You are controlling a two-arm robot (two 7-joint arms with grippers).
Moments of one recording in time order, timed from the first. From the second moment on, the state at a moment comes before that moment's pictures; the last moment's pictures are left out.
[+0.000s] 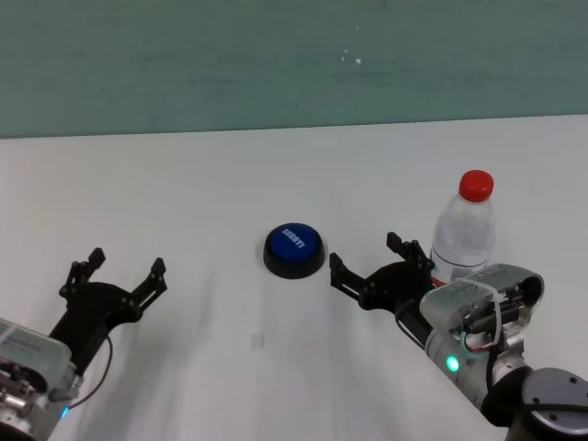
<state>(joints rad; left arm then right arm) 0.08 0.27 0.04 -1.54 -0.04 -0.19 -0.22 -0.02 0.15 -0.27 -1.75 0.14 0.21 0.17</state>
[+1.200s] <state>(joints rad) 0.08 0.27 0.04 -1.54 -0.04 -0.19 -0.22 -0.01 0.14 -0.27 -1.74 0.12 0.21 0.15</state>
